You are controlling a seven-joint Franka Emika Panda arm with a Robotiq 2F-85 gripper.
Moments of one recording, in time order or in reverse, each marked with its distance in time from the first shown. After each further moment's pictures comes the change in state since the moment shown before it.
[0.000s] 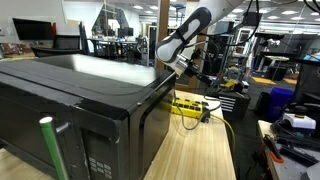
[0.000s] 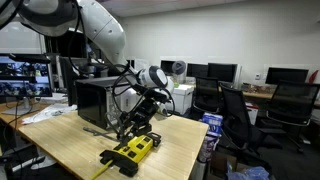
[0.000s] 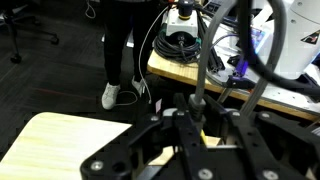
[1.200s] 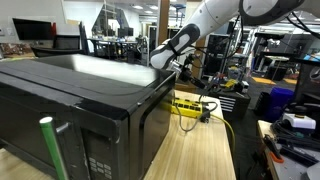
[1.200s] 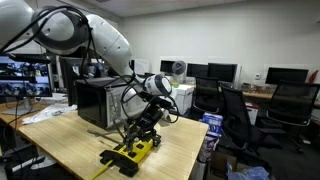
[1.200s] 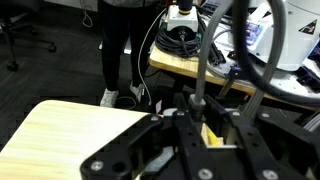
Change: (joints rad) arm -0.007 0.183 0.009 0.230 0.000 -0.103 0.000
